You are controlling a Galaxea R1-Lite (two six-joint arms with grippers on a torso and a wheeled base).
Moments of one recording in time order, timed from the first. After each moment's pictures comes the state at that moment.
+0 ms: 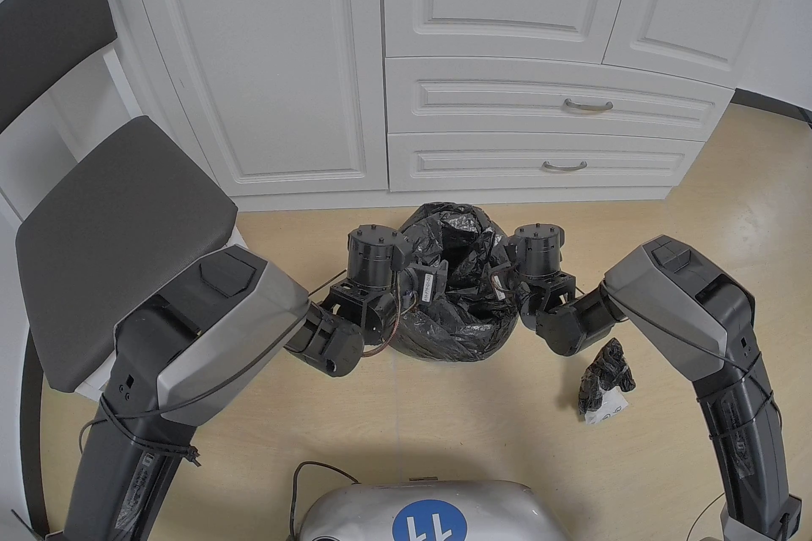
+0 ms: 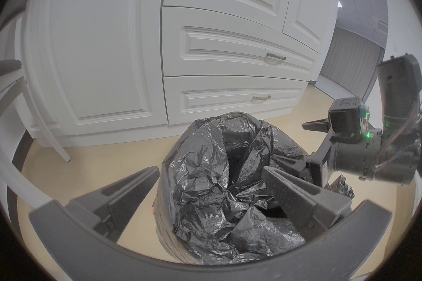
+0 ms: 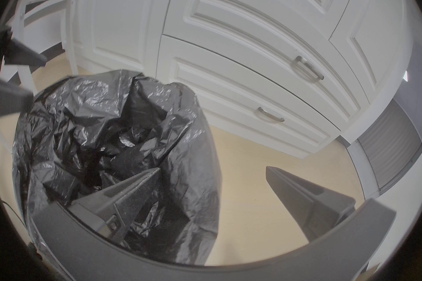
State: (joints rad) left arm -0.57 2.58 -1.57 -0.78 0.21 -0.03; right arm 0.42 2.61 -1.56 -0.80 -0.49 -0.31
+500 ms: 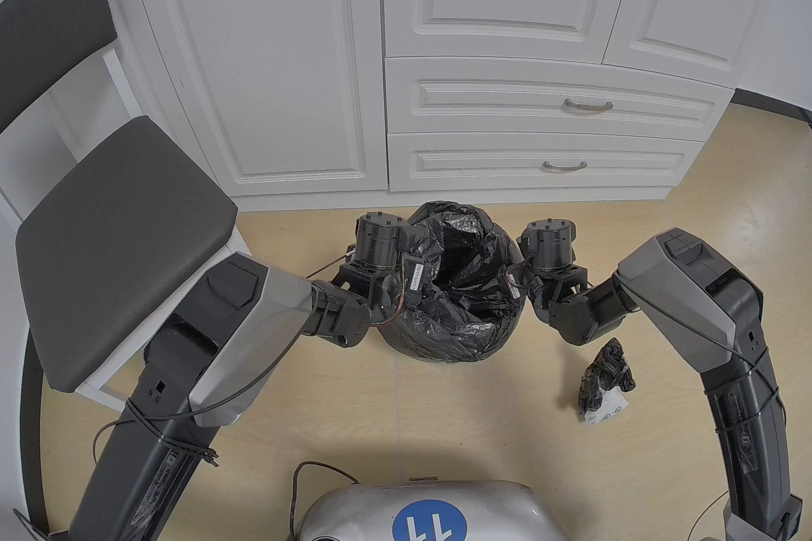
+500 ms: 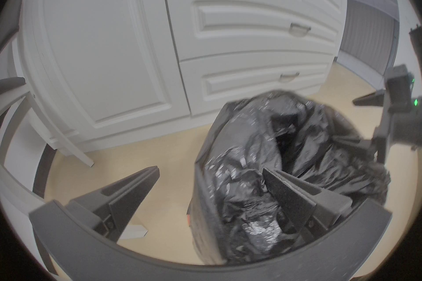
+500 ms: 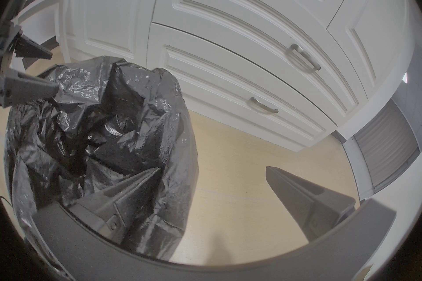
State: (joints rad) left arm -0.53 2.72 -1.92 -0.48 0.34 0.06; right arm 0.38 2.59 -1.57 -0.71 -0.49 -0.31
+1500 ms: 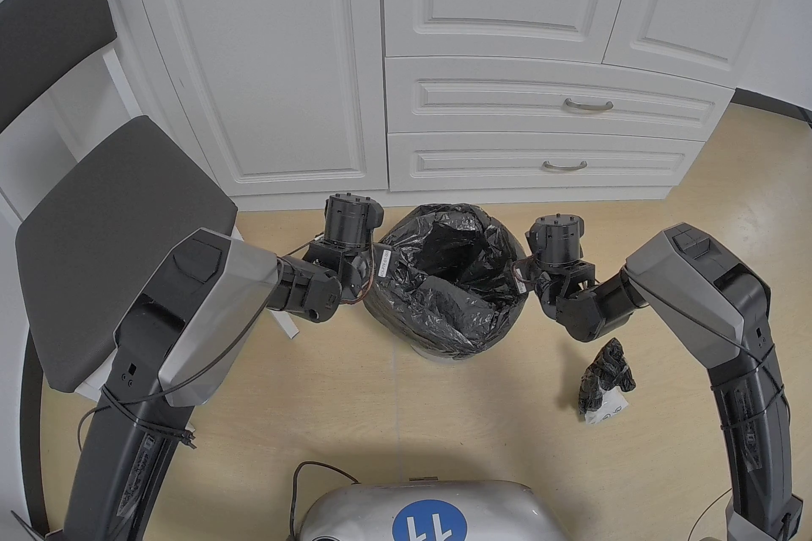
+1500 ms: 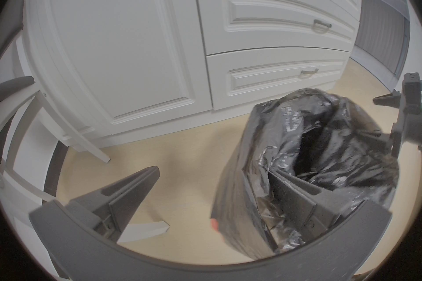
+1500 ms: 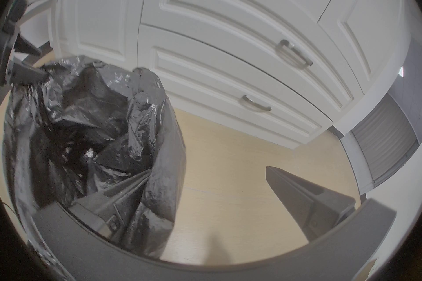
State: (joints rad) left arm -0.46 2.65 -1.90 -0.36 0.35 0.05; right arm 0.37 2.57 -1.54 -0.72 -0.48 -0.28
